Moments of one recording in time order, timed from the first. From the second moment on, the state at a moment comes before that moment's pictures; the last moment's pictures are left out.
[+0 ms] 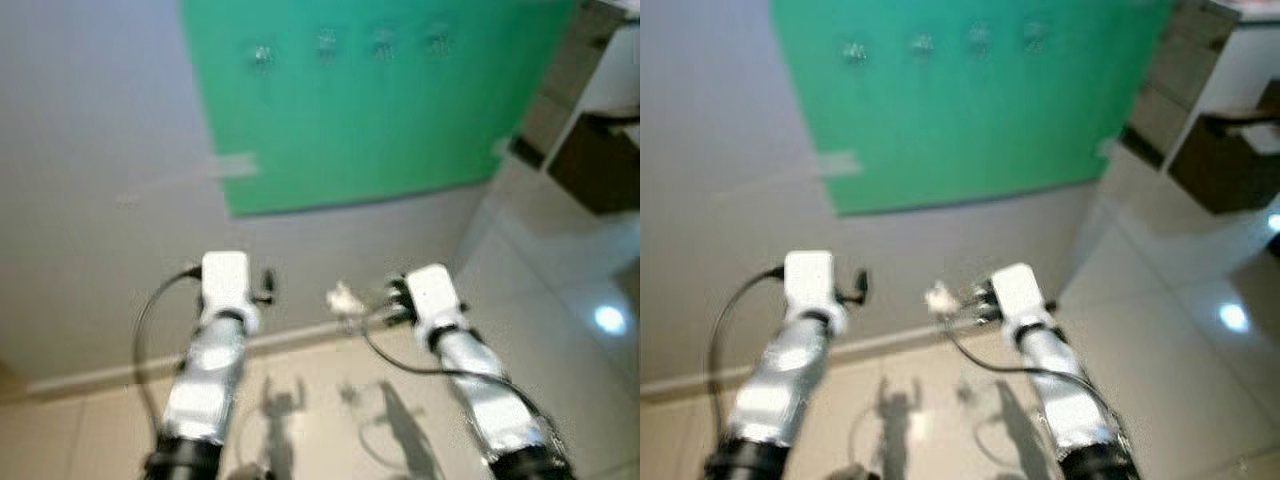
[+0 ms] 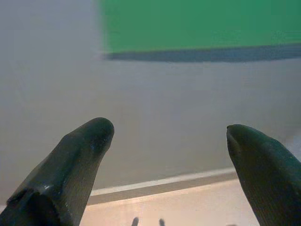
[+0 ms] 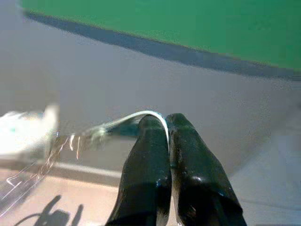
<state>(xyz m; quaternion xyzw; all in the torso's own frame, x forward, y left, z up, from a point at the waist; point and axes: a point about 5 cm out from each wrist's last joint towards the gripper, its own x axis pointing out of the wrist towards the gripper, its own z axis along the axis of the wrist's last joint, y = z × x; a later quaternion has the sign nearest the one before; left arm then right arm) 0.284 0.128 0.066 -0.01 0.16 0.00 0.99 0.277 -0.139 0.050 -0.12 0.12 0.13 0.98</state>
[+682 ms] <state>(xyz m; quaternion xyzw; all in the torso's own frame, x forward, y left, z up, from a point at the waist) 0.286 0.138 0.068 -0.02 0.15 0.04 0.99 0.278 -0.135 0.052 -0.12 0.11 0.14 0.98</state>
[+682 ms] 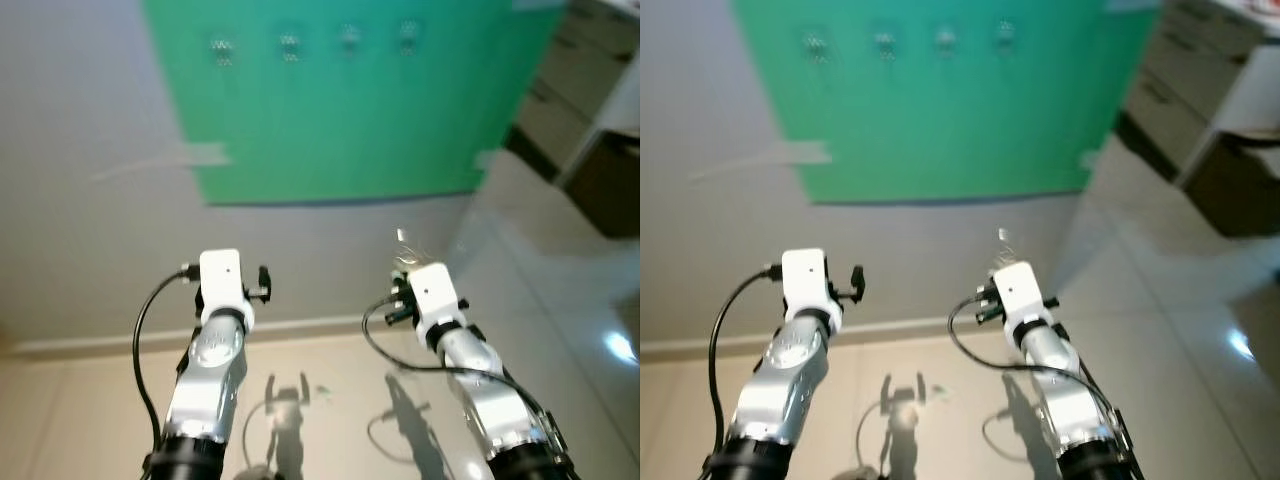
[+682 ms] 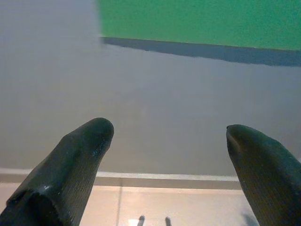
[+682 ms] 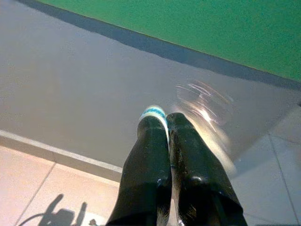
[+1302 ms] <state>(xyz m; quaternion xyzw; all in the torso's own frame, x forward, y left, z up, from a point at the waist) 0.287 0.146 0.066 0.02 0.16 0.04 0.99 0.278 -0.122 0.051 -0.11 0.11 0.16 0.97</state>
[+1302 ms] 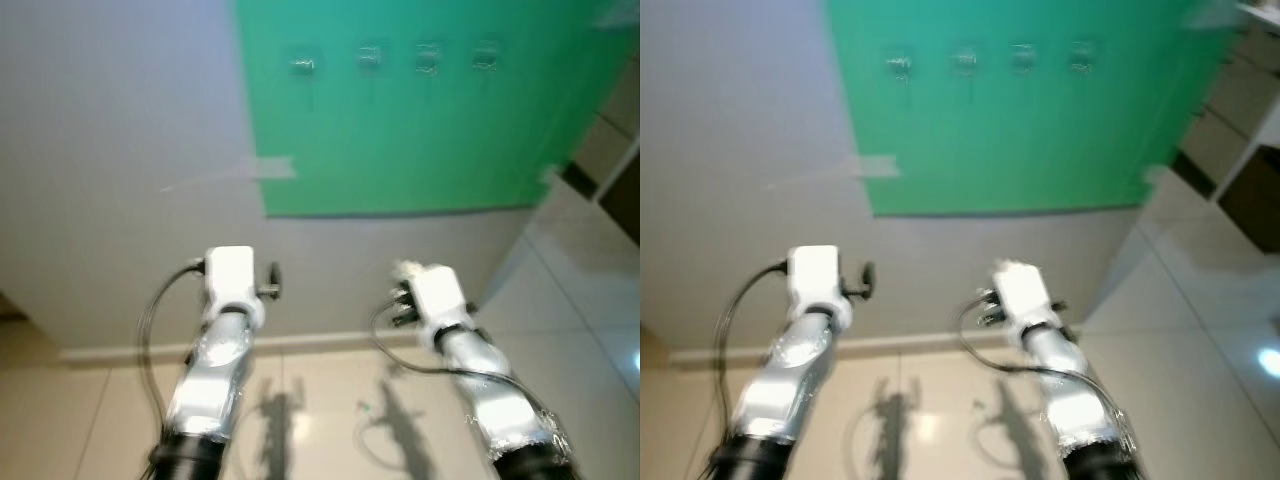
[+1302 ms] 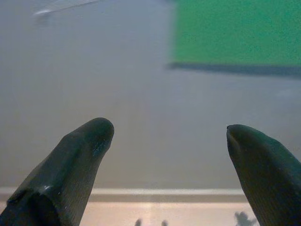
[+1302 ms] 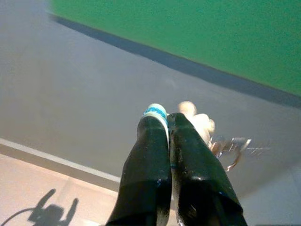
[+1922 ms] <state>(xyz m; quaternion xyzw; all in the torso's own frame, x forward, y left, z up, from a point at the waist) 0.288 0.138 0.064 0.04 0.16 0.03 0.99 0.276 -0.121 0.051 -0.12 0.11 0.17 0.97</state>
